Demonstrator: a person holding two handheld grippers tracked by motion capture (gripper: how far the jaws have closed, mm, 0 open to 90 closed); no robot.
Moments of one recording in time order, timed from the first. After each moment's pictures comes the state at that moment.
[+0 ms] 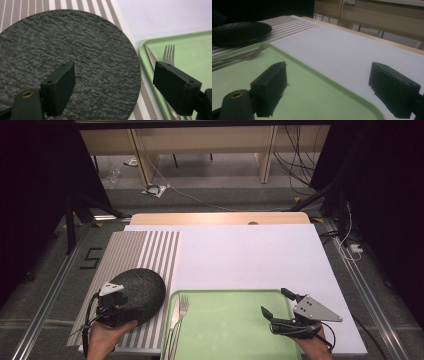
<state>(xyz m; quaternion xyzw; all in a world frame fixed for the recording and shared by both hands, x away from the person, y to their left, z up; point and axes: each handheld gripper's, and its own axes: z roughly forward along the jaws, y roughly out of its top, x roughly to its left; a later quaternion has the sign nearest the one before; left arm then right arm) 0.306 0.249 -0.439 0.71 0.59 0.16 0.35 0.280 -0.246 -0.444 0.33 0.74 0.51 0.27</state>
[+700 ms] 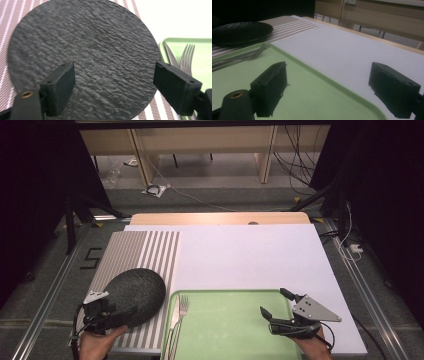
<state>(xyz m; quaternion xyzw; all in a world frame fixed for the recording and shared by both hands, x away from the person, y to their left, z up) 0.289 0.278 -0.449 0.65 0.65 0.16 0.36 0.280 -0.244 -0.443 0.33 0.74 0.51 0.27</state>
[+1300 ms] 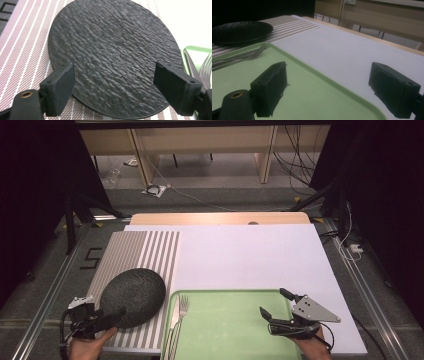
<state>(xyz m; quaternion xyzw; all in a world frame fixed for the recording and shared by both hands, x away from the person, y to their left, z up) 0.279 0.302 -0.454 0.60 0.69 0.17 0.35 0.279 -0.242 -0.443 0.33 0.74 0.51 0.27</state>
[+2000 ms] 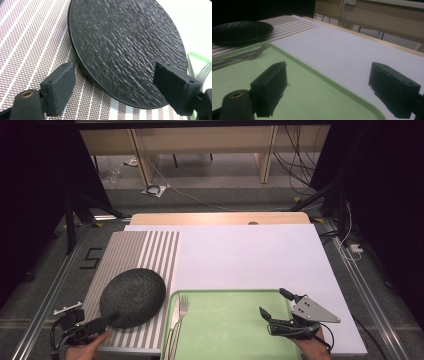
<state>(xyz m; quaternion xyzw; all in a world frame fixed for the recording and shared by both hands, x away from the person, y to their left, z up) 0.270 0.324 -0.470 0.54 0.75 0.10 0.37 0.278 -0.241 -0.442 0.33 0.74 0.51 0.27</state>
